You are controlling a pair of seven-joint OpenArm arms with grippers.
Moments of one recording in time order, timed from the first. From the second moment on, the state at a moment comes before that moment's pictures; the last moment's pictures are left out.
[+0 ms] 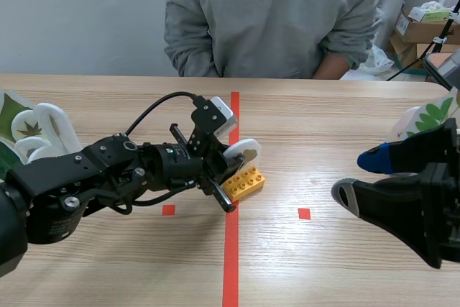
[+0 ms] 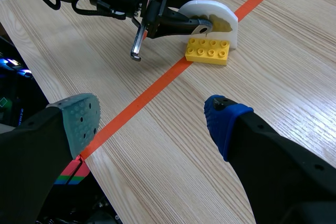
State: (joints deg) left arm -23.4 -12.4 45.5 49.2 -8.2 -23.0 -10.7; right arm -31.7 34.8 13.7 115.0 50.5 45.3 -33.6
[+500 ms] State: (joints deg) left arm -18.9 -15.5 38.1 57.8 -8.4 -26.8 -9.2; right arm -31.7 34.8 13.7 115.0 50.5 45.3 -33.6
